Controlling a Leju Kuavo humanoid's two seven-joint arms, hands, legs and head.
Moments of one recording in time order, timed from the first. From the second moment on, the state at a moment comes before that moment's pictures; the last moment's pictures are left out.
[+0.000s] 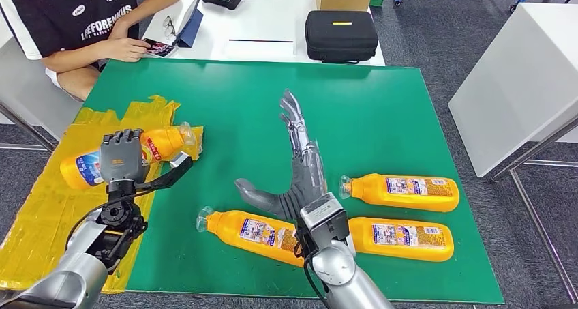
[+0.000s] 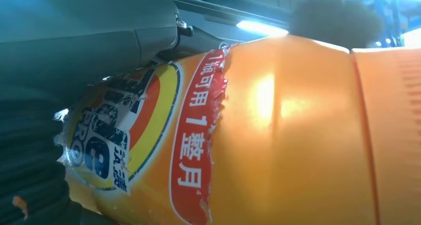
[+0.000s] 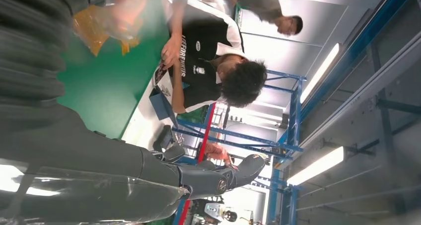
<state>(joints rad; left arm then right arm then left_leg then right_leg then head) -0.58 0.06 -0.24 -0.44 -1.57 0.66 0.21 -0.22 0.17 0.49 -1.40 0.21 -0.21 -0.53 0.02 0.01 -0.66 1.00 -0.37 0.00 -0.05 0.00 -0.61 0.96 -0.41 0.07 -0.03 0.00</state>
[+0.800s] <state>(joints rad) -0.60 0.06 -0.24 -0.35 -1.57 0.32 0.21 -0.23 0.17 0.49 -1.38 0.22 -0.18 -0.53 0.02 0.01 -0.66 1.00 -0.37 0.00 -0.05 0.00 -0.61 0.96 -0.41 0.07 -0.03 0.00</state>
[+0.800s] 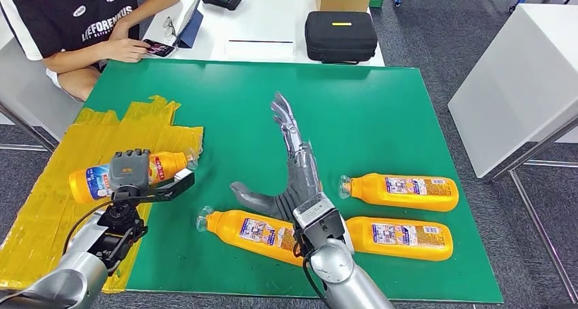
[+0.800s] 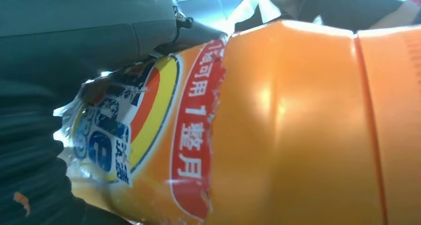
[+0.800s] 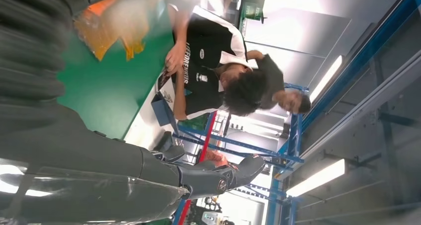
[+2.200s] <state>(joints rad) -0.60 0.06 -0.22 -0.36 -1.57 0.21 0.38 -0.23 0.17 0.49 -1.37 0.25 -0.16 -0.50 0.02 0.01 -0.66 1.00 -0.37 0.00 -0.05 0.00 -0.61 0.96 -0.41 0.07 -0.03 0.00</state>
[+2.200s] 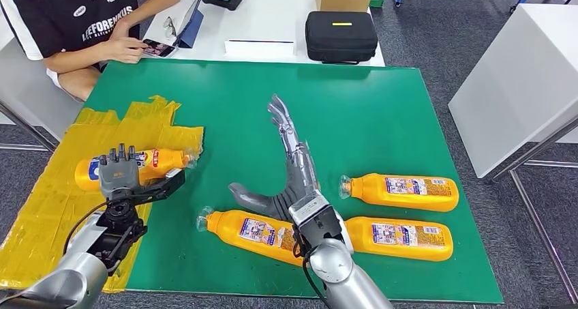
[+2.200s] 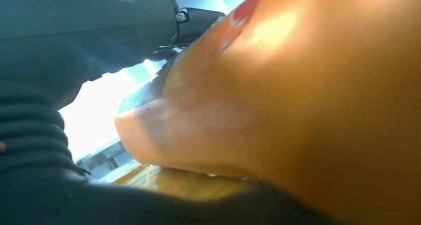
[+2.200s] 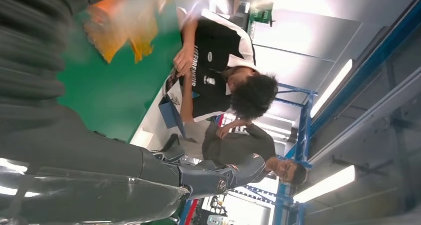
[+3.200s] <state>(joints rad) -0.56 0.07 -0.31 -0.63 -1.57 0.03 0.49 -0.23 0.17 0.53 -1.36 0.64 -0.13 -0.29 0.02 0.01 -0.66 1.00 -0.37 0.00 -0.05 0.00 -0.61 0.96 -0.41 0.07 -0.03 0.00</state>
